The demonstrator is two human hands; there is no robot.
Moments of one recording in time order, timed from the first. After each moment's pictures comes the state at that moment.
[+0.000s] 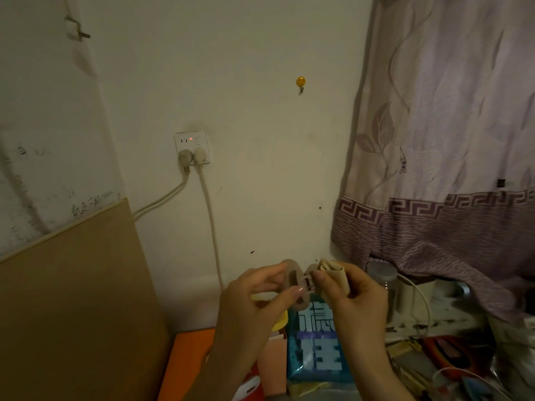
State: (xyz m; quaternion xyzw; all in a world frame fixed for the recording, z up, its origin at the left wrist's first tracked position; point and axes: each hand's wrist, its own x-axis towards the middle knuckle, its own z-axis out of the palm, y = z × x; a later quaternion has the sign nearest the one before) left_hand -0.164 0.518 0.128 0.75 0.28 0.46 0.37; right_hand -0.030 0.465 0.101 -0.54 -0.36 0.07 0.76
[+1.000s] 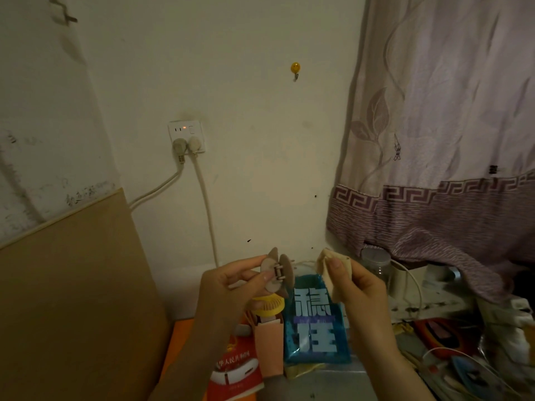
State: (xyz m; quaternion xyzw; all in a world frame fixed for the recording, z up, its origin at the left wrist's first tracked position) left_hand -0.179 0.535 0.114 0.68 0.27 0.47 0.49; right_hand -0.019 0.448 0.089 -0.50 -0.36 0.18 0.77
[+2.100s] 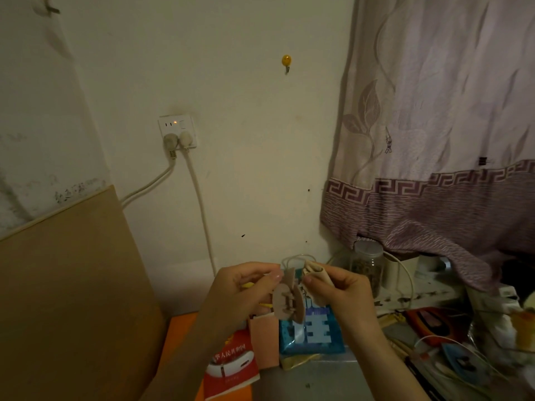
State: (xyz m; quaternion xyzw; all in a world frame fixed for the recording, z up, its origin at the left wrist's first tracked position) left_hand -0.171 0.528 0.113 0.74 0.25 0.36 0.51; right_hand -0.008 0.455 0.070 -0.53 -0.37 0.24 0.73
